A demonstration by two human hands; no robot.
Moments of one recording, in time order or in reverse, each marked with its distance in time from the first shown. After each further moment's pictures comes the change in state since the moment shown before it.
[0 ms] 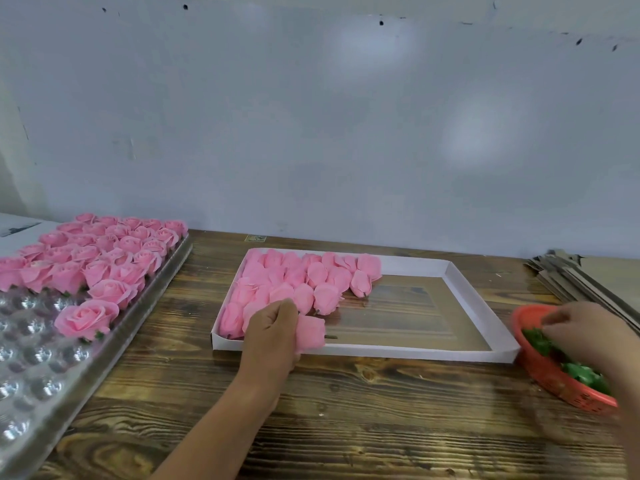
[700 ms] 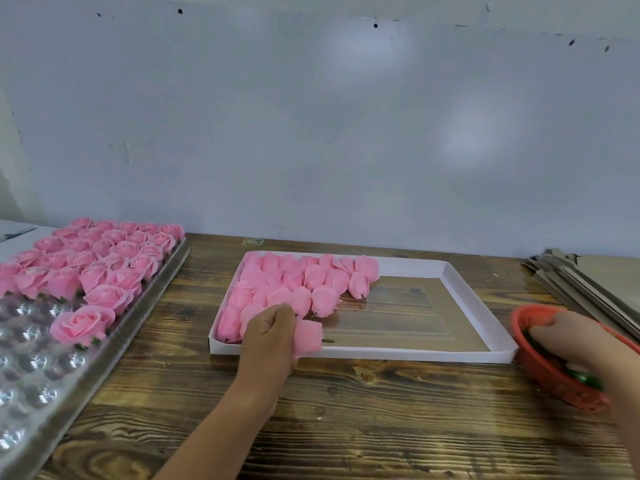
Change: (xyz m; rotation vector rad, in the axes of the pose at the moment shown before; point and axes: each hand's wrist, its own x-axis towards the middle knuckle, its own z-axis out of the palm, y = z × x) left_hand -0.001 0.000 0.001 0.013 0.003 -0.029; right_hand 0.035 0.009 0.017 -0.072 -0.148 0.130
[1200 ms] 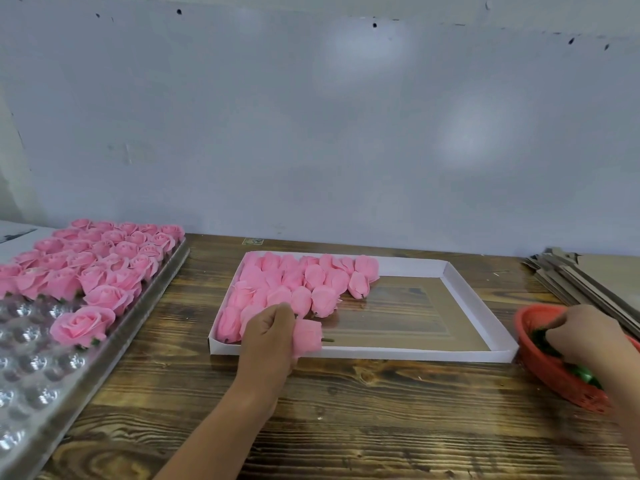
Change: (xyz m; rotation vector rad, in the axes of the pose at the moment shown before) left_hand -0.001 0.001 0.000 -0.013 -0.002 0.000; right_hand 0.003 0.006 -0.002 -0.043 0.145 0.000
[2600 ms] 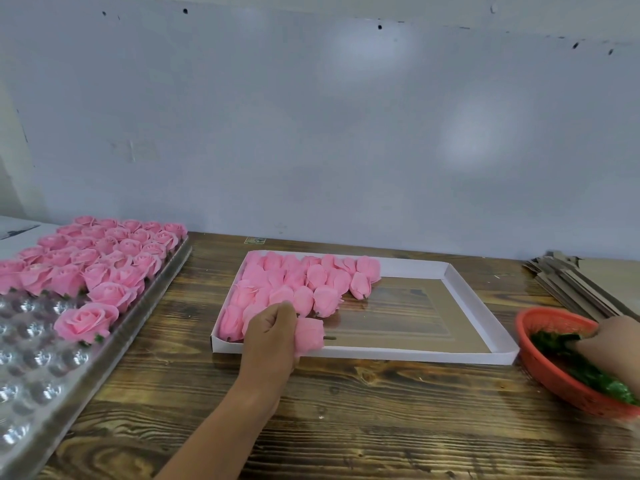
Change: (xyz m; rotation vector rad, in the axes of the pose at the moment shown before) left_hand 0.000 0.000 0.000 -0.011 0.018 0.022; right_hand 0.049 0.061 0.016 -0.023 0.086 0.100
